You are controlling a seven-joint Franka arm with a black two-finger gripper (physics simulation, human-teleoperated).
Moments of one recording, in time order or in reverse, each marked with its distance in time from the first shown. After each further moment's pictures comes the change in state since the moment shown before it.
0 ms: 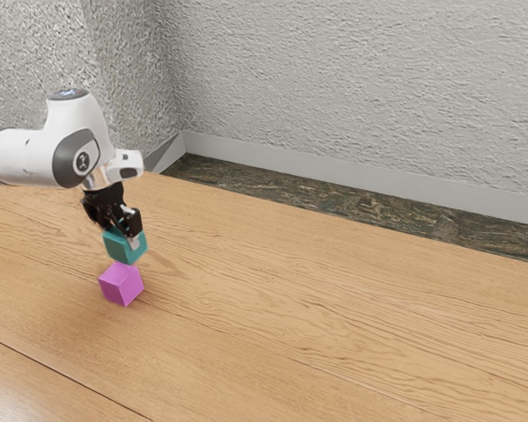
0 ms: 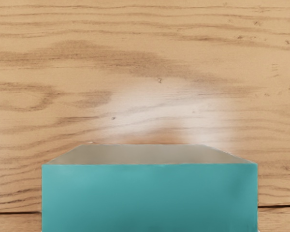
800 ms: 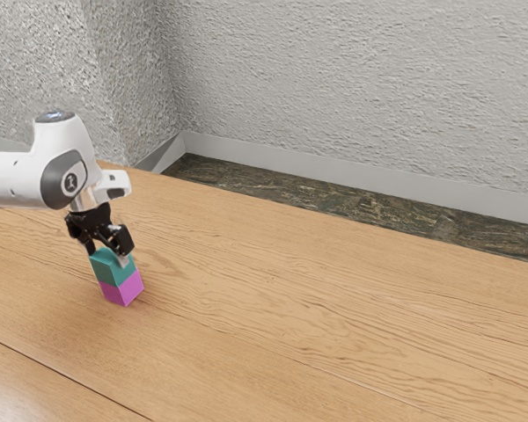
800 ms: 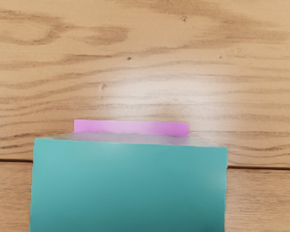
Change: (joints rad) arm -0.009 -0.040 0.031 -0.103 0.000 0.036 -0.020
